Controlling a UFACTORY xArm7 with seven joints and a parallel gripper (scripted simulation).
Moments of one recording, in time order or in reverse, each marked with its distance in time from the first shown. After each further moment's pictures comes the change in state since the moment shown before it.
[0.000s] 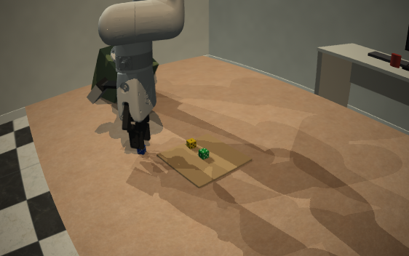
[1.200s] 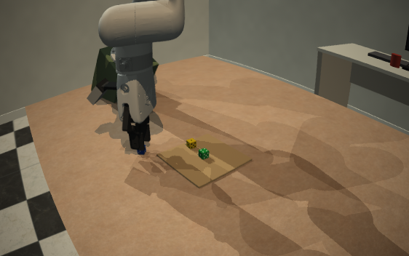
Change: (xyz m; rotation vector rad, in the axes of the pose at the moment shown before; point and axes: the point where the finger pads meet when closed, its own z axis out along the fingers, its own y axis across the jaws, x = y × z) arm 0.000 0.000 0.002 0.000 0.000 0.000
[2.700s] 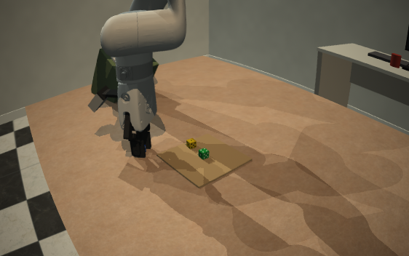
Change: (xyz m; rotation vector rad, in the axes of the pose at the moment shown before) arm 0.000 0.000 0.018 0.000 0.000 0.000
